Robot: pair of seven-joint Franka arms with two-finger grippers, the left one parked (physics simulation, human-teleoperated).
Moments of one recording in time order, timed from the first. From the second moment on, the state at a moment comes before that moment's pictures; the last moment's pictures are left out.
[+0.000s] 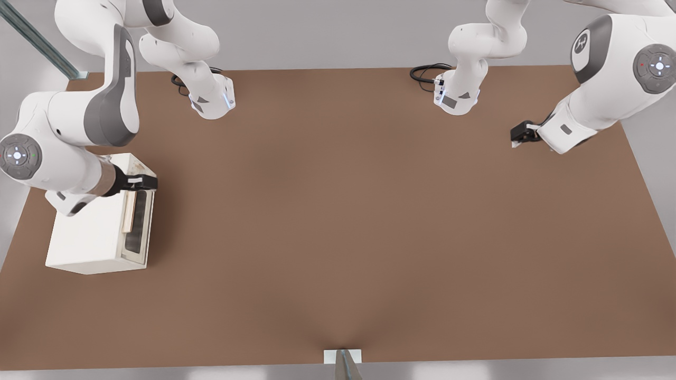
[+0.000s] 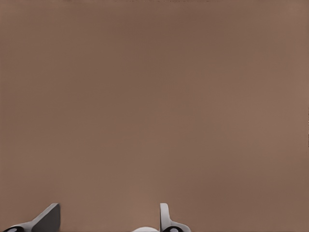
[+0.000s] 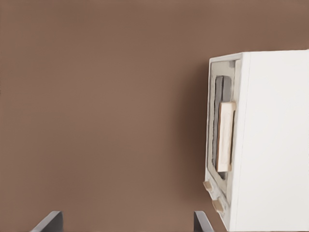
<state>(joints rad) 0.18 0.24 -0.17 -1.36 0.01 1.38 -0.04</state>
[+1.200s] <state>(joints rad) 0.44 0.66 -0.32 -1.50 -0.74 1.48 0.16</state>
